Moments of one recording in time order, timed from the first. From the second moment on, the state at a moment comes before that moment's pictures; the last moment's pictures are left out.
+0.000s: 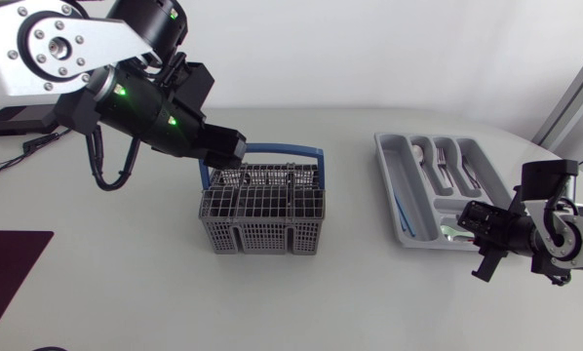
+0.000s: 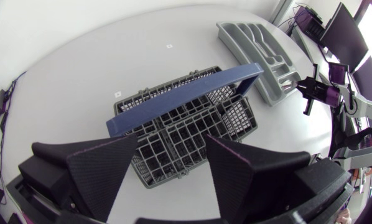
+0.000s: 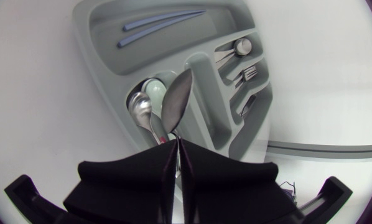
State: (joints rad) left arm -0.49 1.51 1.34 -0.78 0.08 -0.06; right arm -0.17 1.42 0.50 0.07 0.13 -1.21
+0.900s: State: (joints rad) left arm -0.49 1.48 1.32 -0.78 0.08 -0.06; right arm -0.12 1.66 0.46 0.38 0.30 -1.22
